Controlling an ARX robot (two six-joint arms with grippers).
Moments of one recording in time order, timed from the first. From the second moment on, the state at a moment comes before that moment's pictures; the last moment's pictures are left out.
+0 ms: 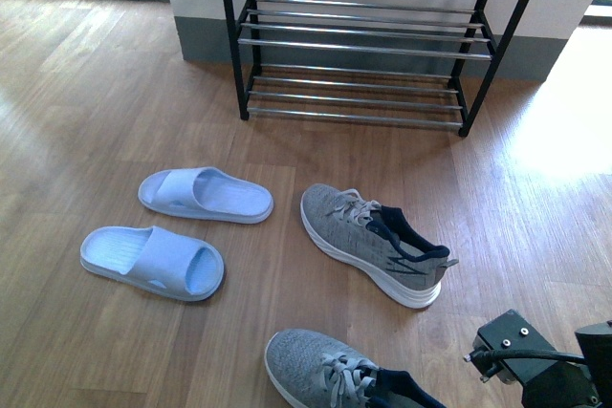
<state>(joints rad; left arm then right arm) 0.00 0.02 0.01 0.00 0.00 0.00 0.09 2.52 0.41 0.97 -0.01 -0.26</state>
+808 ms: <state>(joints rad) 0.00 0.02 0.01 0.00 0.00 0.00 0.14 2.72 0.67 0.89 -0.10 -0.20</state>
